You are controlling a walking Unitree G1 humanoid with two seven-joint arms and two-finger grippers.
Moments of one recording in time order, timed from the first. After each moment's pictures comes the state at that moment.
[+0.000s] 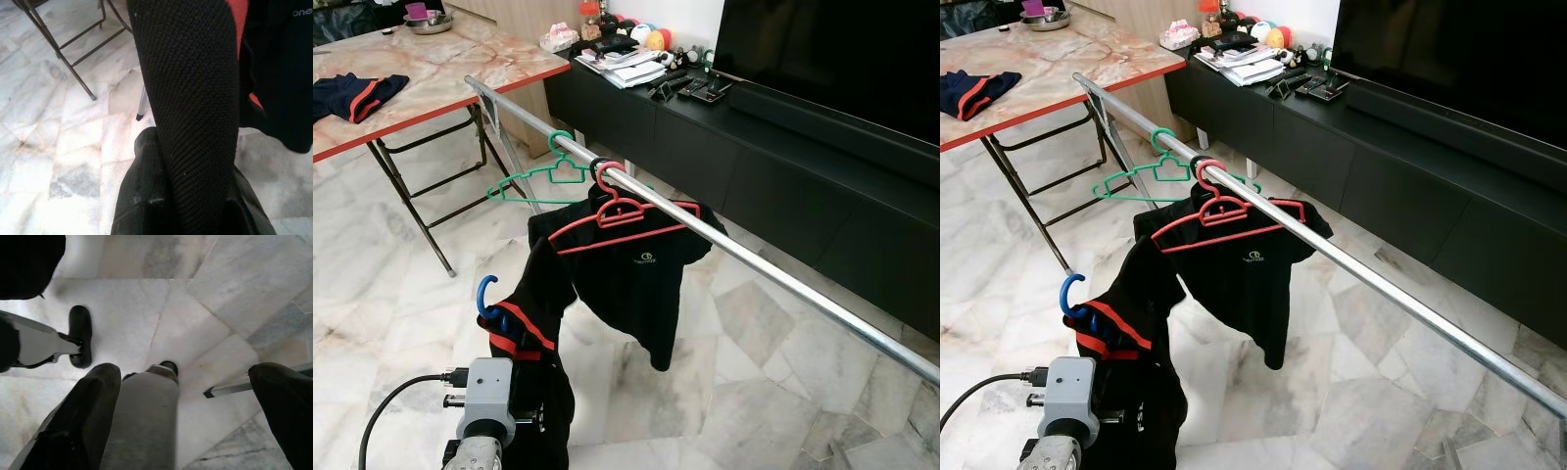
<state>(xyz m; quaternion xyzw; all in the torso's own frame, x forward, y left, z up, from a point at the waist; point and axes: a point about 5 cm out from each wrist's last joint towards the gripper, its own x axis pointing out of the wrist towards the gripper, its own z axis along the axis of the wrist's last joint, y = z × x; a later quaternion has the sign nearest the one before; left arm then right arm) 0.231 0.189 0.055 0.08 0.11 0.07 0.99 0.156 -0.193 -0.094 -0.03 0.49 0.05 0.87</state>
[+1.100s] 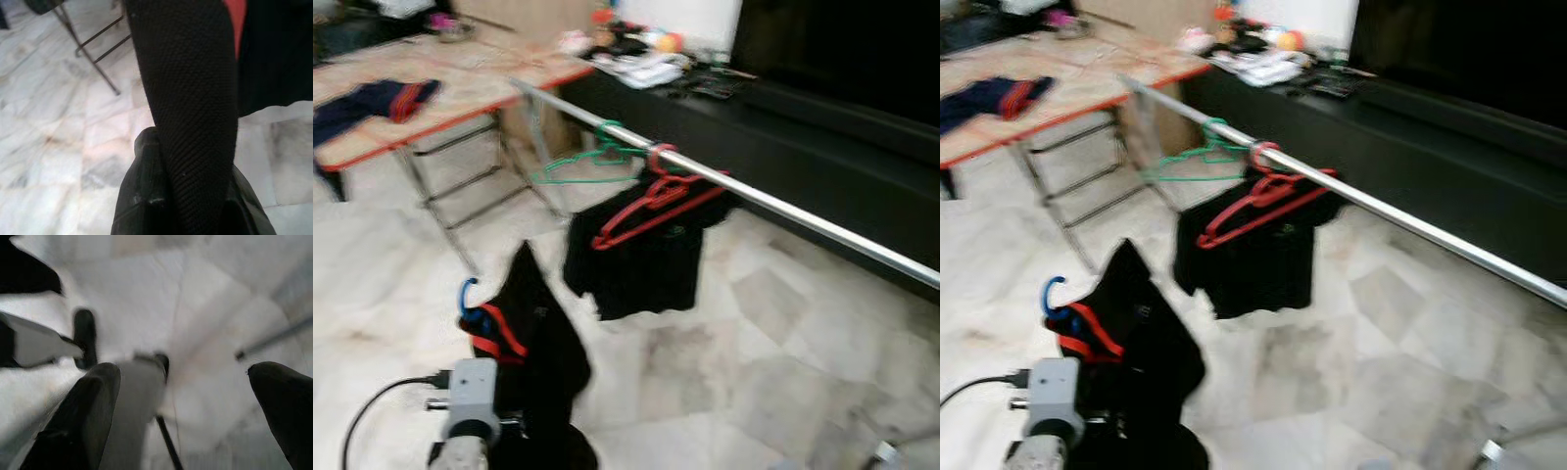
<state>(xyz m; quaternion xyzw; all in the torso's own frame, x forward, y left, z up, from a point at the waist) 0.230 0.206 0.055 0.08 0.11 0.11 0.98 0.146 -0.214 -0.094 -0.02 0.50 0.02 0.87</state>
